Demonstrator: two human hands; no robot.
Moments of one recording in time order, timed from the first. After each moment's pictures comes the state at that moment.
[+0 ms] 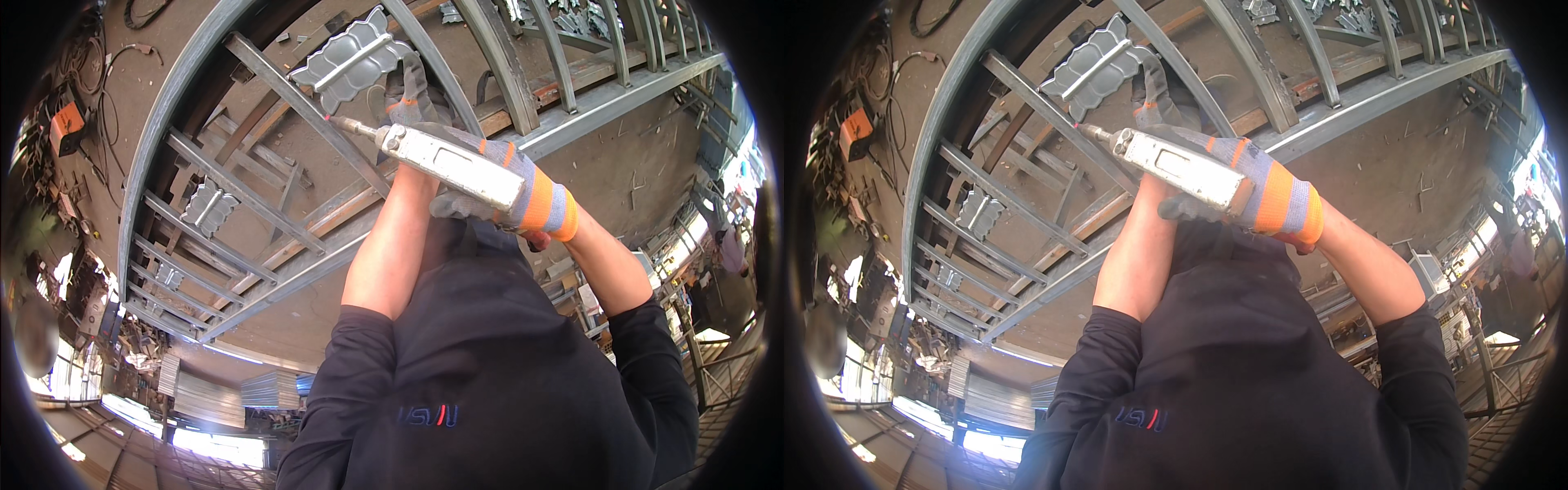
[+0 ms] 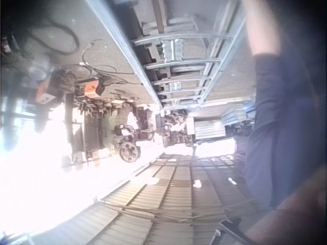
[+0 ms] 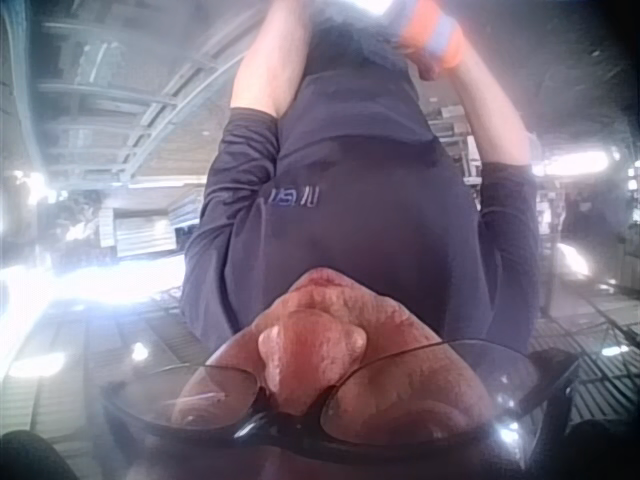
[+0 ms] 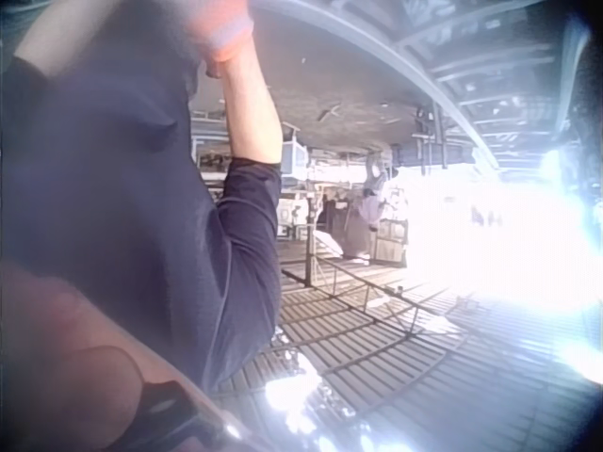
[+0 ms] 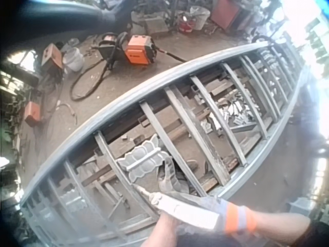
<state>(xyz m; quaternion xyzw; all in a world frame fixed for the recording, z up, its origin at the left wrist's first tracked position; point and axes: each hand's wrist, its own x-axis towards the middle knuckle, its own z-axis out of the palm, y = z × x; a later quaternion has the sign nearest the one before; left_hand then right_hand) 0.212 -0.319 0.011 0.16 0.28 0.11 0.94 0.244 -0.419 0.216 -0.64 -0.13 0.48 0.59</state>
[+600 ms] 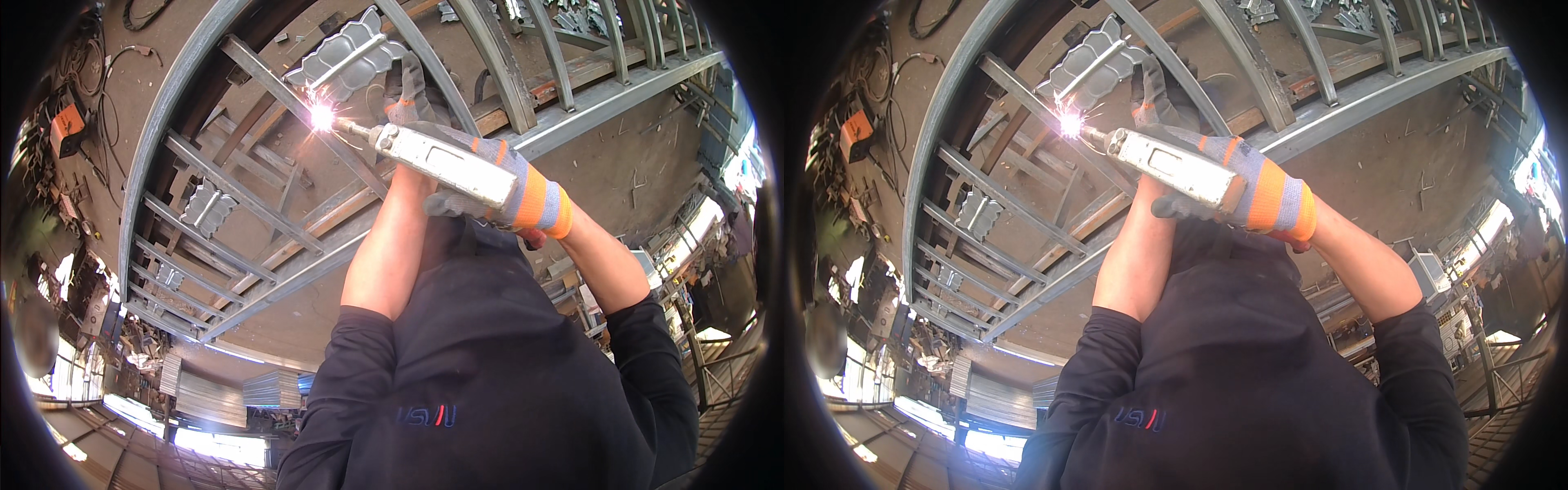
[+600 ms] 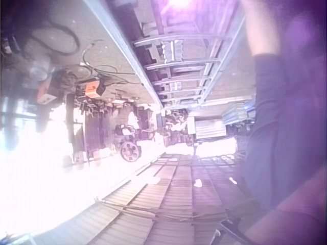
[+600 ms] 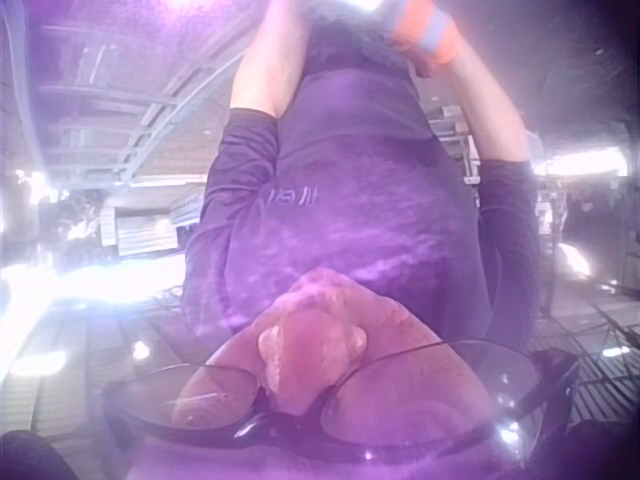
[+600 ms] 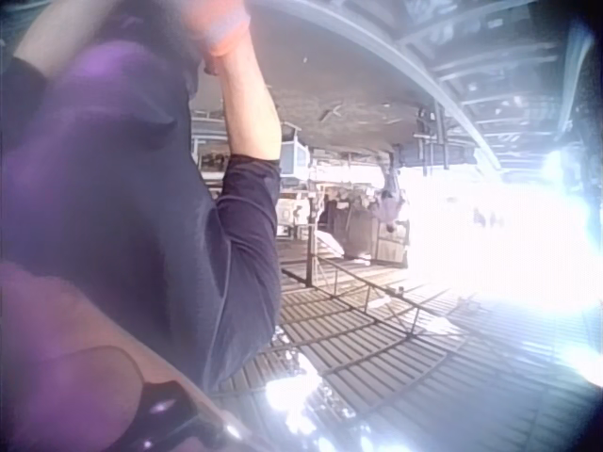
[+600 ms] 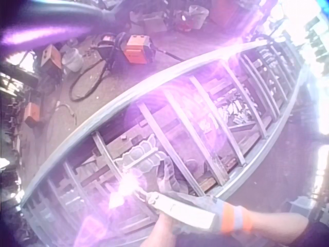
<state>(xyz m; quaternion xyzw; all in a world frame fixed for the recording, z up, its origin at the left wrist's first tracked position) 0.215 -0.314 0.018 0.06 0.29 0.06 0.95 0.248 -0.424 0.219 -0.55 0.02 0.57 0.61</state>
